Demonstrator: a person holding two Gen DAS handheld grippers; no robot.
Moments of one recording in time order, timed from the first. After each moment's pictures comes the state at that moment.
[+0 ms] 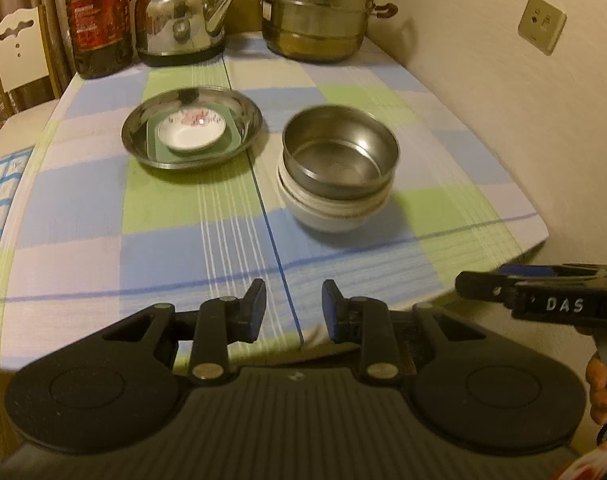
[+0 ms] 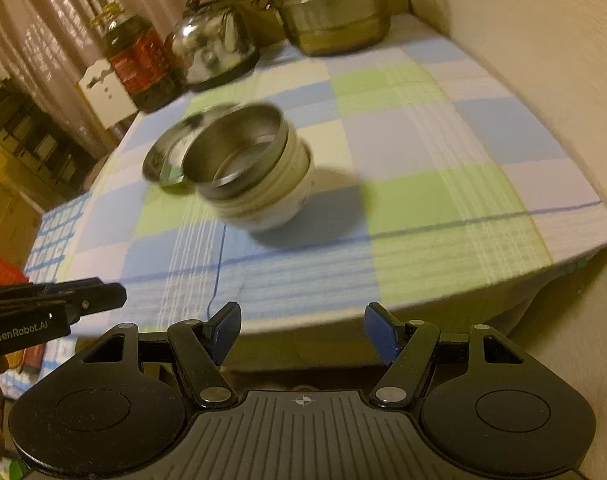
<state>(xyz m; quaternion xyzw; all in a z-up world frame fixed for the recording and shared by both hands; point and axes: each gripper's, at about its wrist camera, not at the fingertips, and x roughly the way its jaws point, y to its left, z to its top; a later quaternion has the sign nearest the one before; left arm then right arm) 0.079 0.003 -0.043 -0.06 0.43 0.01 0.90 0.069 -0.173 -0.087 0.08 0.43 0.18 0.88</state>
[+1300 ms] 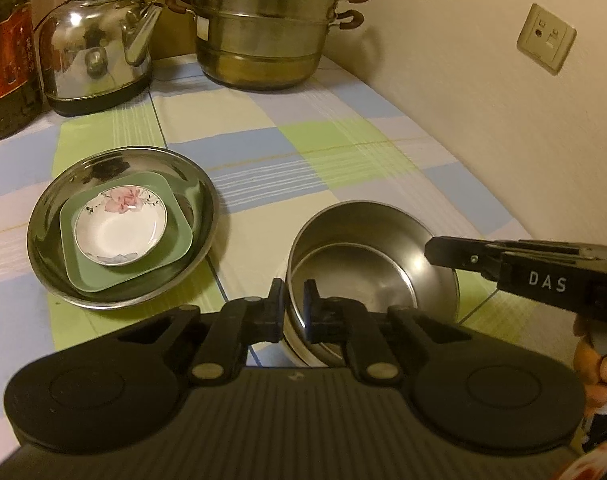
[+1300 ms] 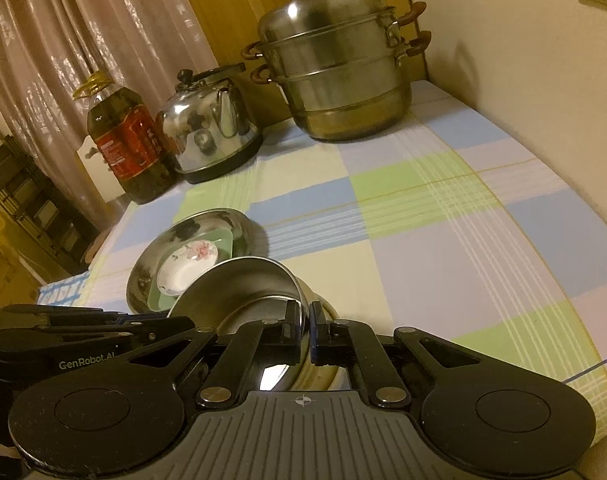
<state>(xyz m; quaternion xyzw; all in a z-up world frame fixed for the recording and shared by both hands) 0.231 0.041 -0.076 -0.04 0.41 -0.11 0.90 0.195 -0.133 -0.094 0.11 0.35 0.19 0.91</state>
